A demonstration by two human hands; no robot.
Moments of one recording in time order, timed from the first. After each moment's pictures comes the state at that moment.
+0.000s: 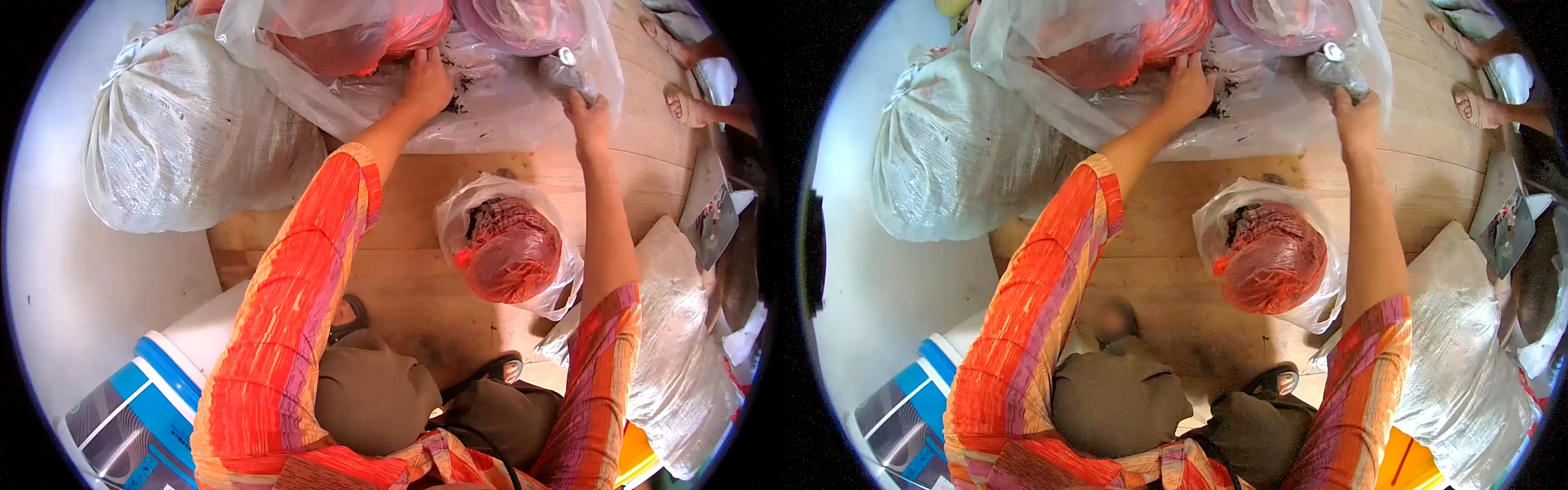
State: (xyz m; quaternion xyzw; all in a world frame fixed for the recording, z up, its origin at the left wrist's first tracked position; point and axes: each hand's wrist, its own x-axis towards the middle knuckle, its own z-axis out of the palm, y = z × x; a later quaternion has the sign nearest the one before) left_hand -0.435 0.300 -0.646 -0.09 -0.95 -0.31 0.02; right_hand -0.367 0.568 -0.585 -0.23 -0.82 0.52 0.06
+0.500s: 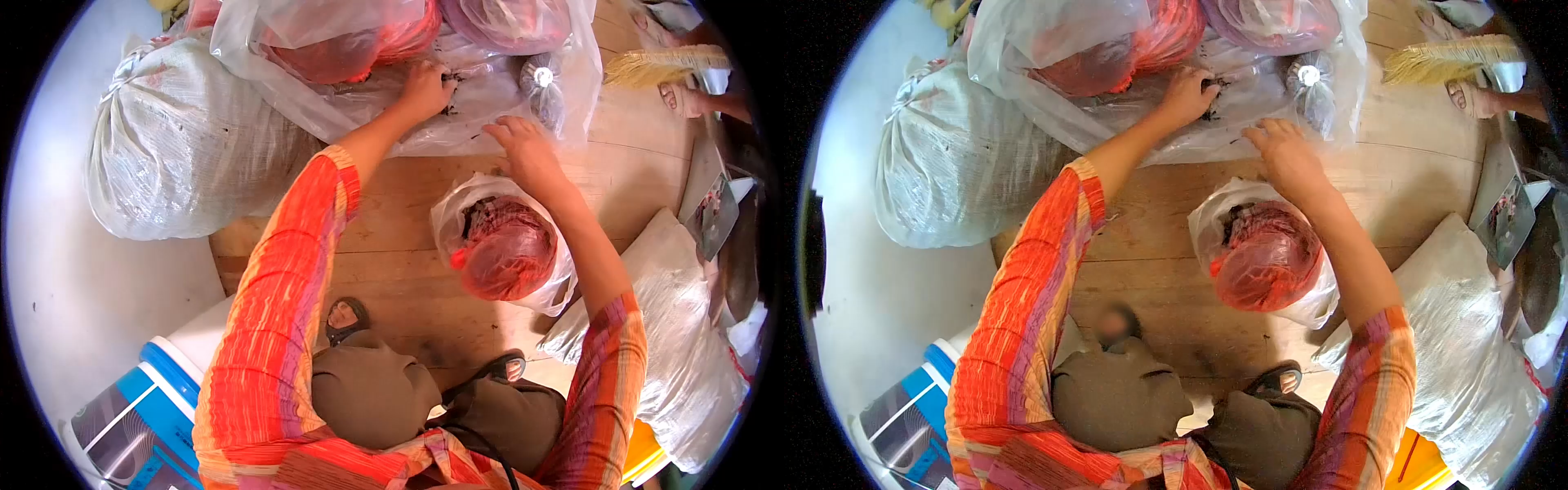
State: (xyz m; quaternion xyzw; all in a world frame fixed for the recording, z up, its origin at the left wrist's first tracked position) left_hand -0.436 0.297 -0.658 -0.20 -0.94 -0.29 -0.01; right_hand -0.301 0.492 -0.557 0.23 -0.95 0.19 -0.02
